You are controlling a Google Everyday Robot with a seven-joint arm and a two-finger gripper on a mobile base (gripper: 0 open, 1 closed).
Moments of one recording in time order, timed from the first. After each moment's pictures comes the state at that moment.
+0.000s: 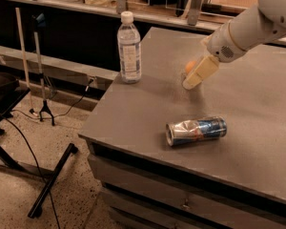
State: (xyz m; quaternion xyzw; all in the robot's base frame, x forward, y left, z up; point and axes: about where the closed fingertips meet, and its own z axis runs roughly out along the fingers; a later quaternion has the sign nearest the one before) arm 0.638 -0.154 0.881 -0.53 0.78 0.10 0.32
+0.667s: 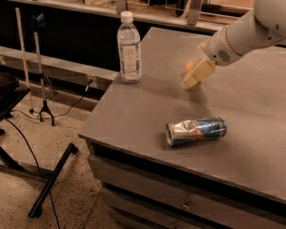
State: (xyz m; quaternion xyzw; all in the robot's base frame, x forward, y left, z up) arm 0.648 -0.153 0.867 -0.52 0.78 0.11 0.33
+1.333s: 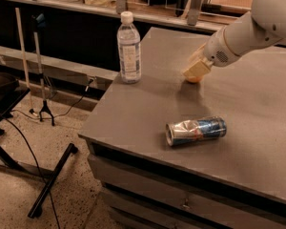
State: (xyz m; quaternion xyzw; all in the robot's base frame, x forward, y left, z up) arm 0.648 -0.149 0.864 -0.52 0.78 0.11 0.33
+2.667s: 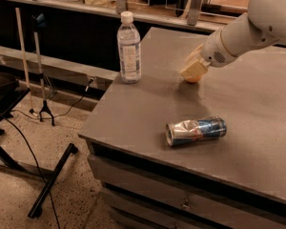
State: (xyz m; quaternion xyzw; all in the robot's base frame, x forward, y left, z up) arm 0.649 -0.144 0.859 -0.53 0.78 0.12 0.32
